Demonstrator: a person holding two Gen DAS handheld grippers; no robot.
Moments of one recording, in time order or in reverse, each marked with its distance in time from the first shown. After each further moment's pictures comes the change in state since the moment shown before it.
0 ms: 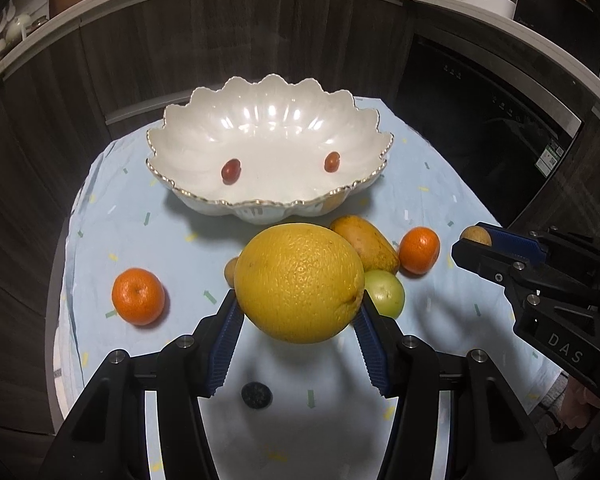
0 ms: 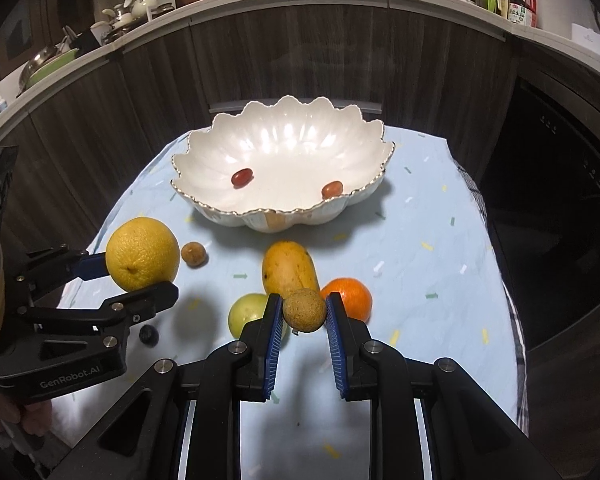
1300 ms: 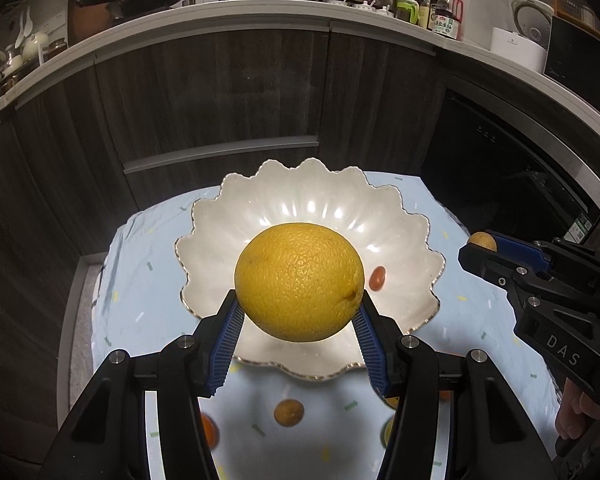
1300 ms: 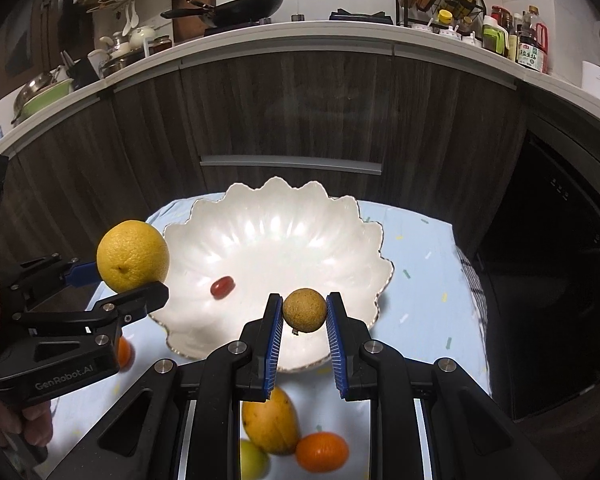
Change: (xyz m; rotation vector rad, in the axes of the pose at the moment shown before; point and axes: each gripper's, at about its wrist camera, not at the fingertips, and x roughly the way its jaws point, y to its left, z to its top) left arm 0.010 0.035 0.099 -0.037 -0.133 0.065; right arm 0.031 -0.015 0.102 -0.018 -0.128 -0.010
